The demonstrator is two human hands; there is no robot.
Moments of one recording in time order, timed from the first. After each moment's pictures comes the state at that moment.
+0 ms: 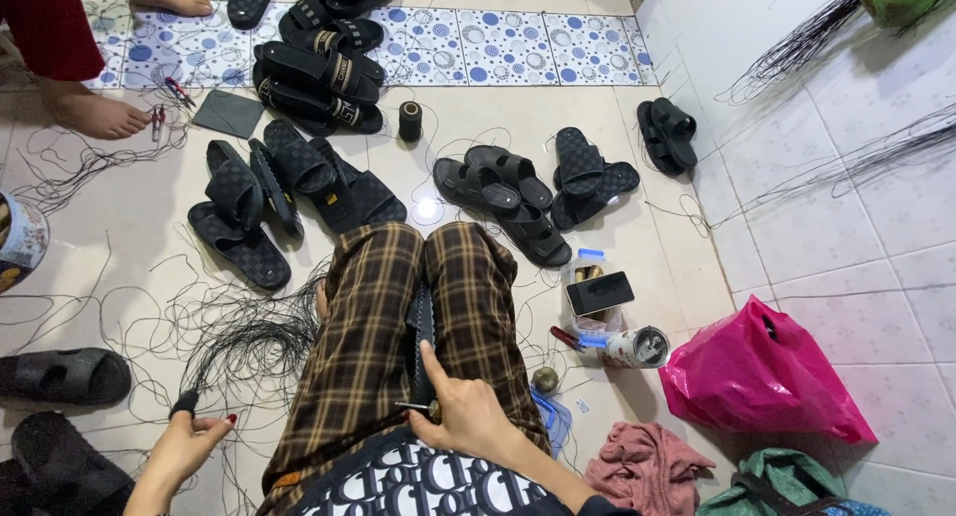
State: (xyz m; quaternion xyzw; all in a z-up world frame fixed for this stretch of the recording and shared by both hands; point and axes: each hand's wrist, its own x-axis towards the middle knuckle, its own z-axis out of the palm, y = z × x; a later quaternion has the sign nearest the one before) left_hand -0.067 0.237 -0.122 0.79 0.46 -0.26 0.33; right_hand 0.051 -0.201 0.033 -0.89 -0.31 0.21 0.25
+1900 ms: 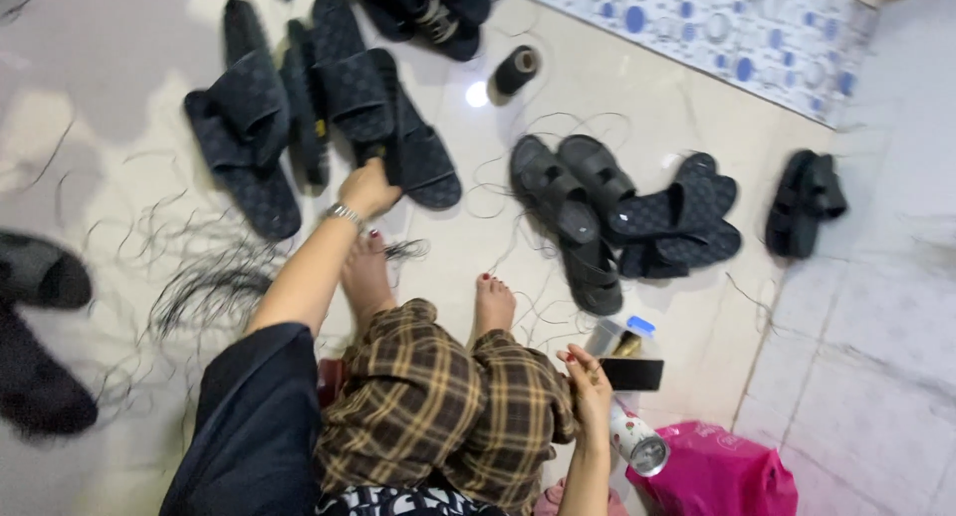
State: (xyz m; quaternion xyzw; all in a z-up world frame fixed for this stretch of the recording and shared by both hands) left_hand 0.426 0.189 -0.251 0.84 0.28 -0.32 0.33; right_hand 0.310 -0.304 -0.136 -0.70 0.35 0.20 0.59
